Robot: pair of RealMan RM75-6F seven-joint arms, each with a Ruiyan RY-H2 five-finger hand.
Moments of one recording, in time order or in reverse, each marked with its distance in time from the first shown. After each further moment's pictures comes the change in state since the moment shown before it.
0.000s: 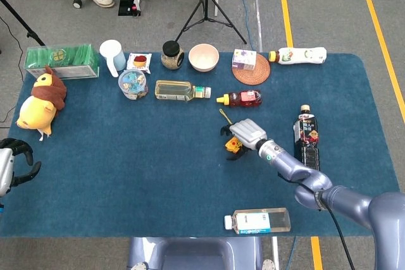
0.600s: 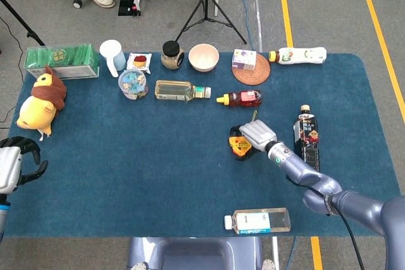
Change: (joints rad) left arm -0.017 -0.013 -0.001 0.001 0.017 -0.011 0.006; right arm -0.044 0.042 -0.014 -0.058 0.059 0.040 -0.078
